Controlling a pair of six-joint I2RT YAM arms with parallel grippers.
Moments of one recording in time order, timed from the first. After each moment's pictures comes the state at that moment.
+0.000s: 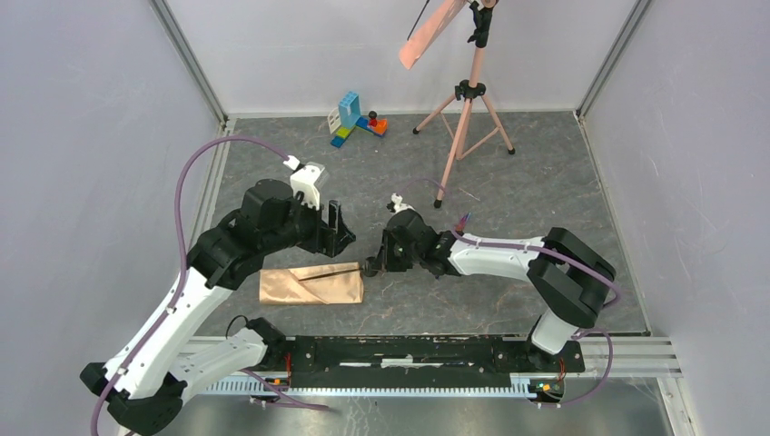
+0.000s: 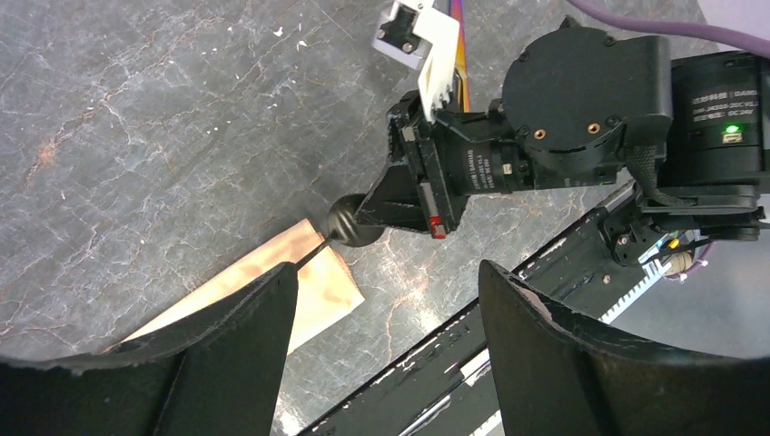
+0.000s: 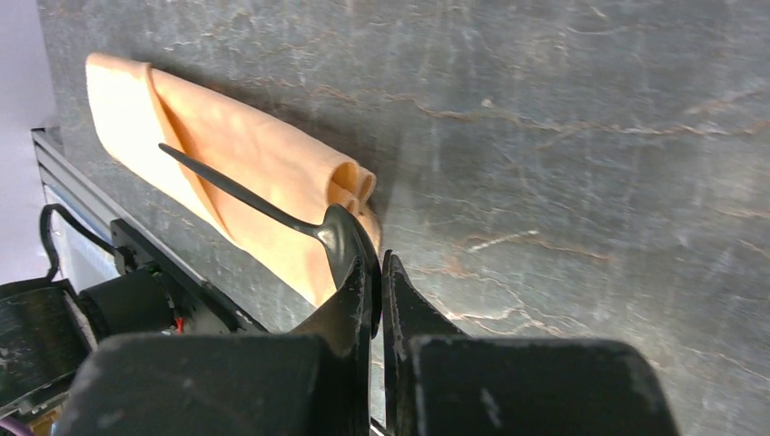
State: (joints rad) left arm -0.63 0.89 1.14 -0.84 0.11 -0.30; right arm 0.96 1.66 0.90 -0.01 -0.04 0.87
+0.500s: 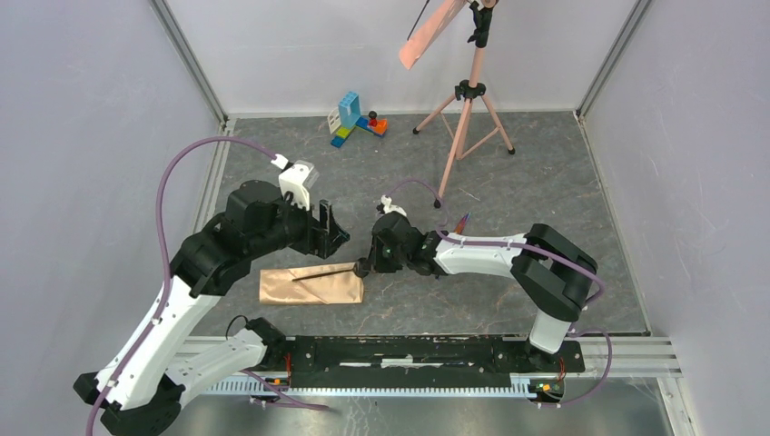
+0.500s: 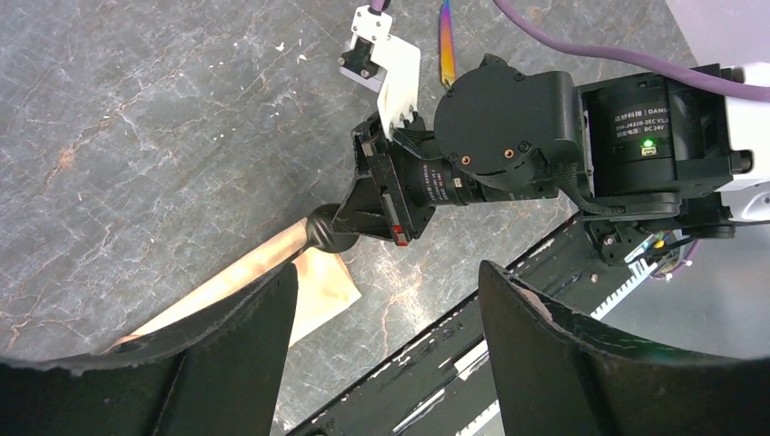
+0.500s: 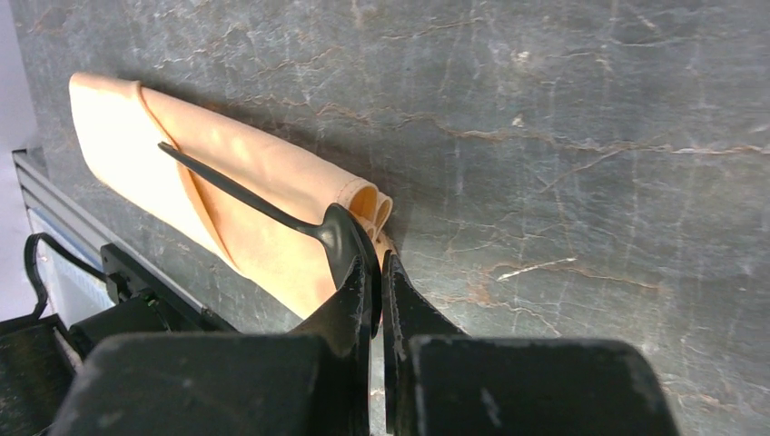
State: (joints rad) left arm -0.63 0.85 1.20 -0.89 0.10 -0.30; right arm 1.01 1.76 1.01 -0.03 0.02 0.91
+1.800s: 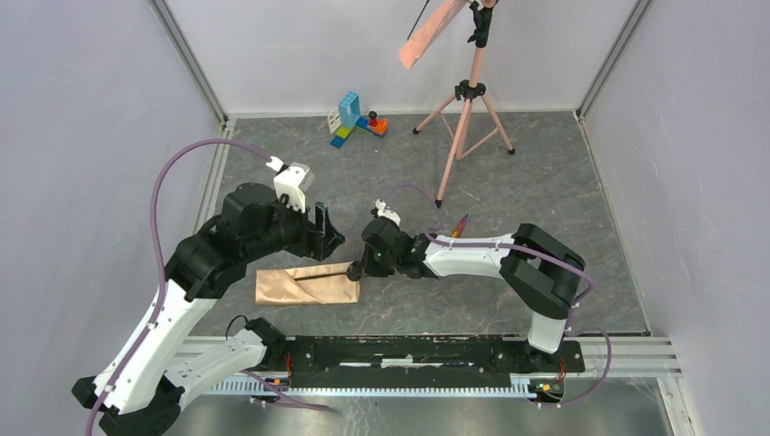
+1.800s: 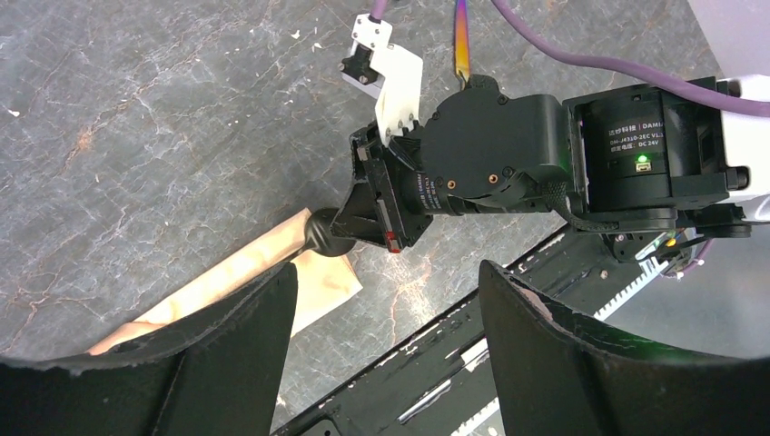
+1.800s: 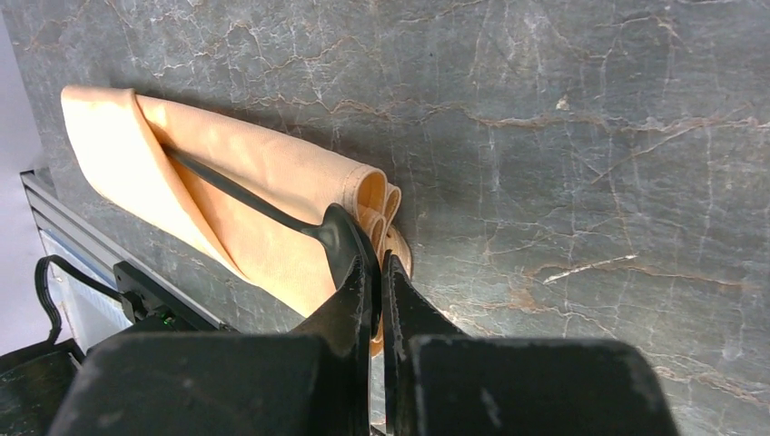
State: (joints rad) left arm -0.63 0.83 1.21 -0.94 0.08 -0.30; right arm 1.06 1.82 1.07 -0.07 0.07 0.99
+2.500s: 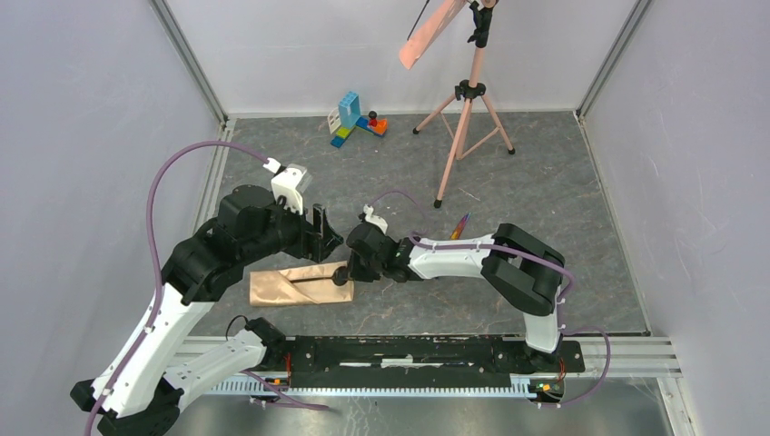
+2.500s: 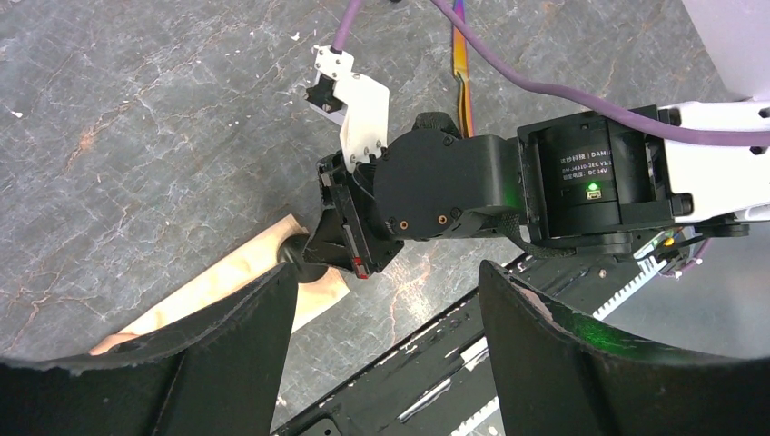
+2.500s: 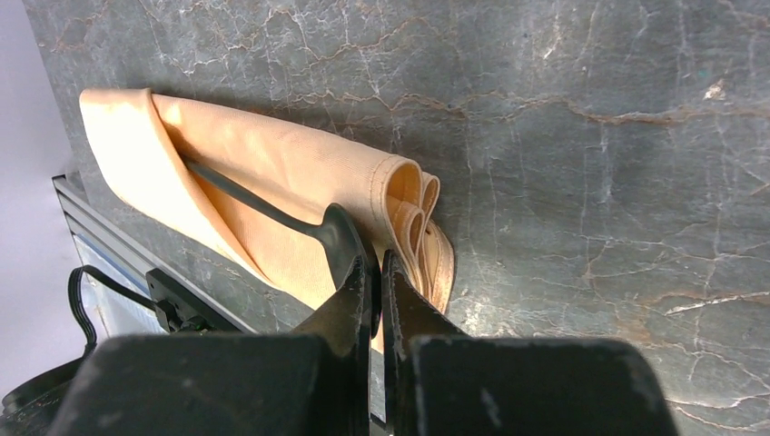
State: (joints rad) left arm -0.63 0.82 1.21 -0.95 0.08 -0.30; right arm 1.11 1.92 1.16 -0.06 0.07 1.09
